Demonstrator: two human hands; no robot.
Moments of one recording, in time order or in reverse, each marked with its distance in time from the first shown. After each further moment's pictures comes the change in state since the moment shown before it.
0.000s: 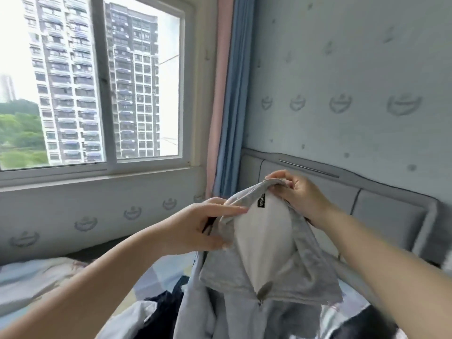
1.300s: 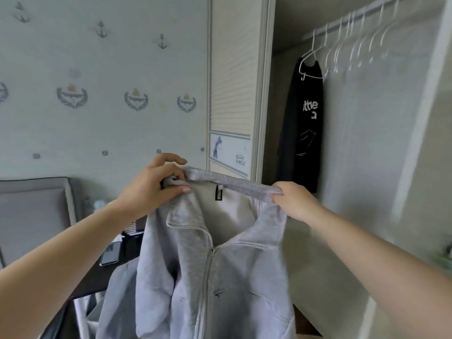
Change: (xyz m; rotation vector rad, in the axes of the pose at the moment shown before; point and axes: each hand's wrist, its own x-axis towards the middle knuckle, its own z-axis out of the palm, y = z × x) left_hand 0.178 0.402 0.435 -0.264 -0.164 0.967; right_hand -0.620 -0.147 -0.359 -1.040 0.987 1.050
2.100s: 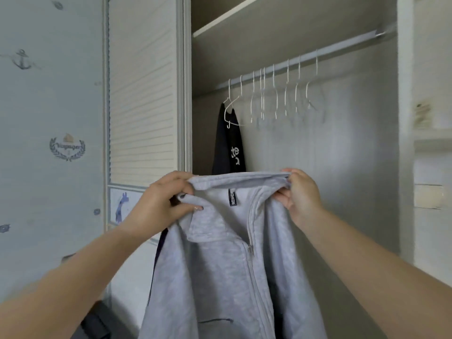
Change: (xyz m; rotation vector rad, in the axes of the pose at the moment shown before) left_hand 0.267 -0.074 0.178 -0.388 0.146 0.555; right_hand 0.180 0.066 -0.097 1.150 0.879 0.170
